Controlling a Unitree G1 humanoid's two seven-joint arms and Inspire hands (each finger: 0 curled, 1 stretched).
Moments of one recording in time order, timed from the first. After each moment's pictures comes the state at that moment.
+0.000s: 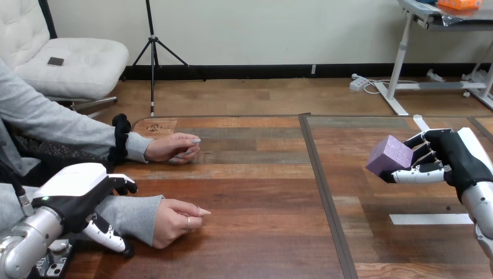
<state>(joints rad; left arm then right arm) -0.25 0.75 -0.18 0.60 0.68 -0.37 -0.13 -0.58 -0.55 0.03 1.18 -0.22 -0.41 -0.03</state>
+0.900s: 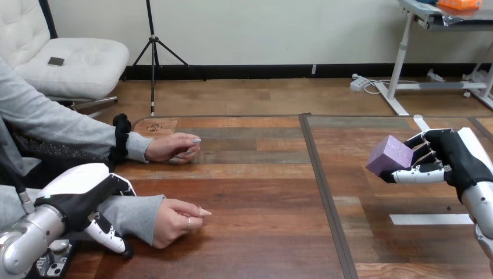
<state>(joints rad) -0.27 0.75 -0.19 0.60 0.60 -0.38 -0.20 -0.58 -0.55 0.03 1.18 -0.22 -0.41 -0.03</state>
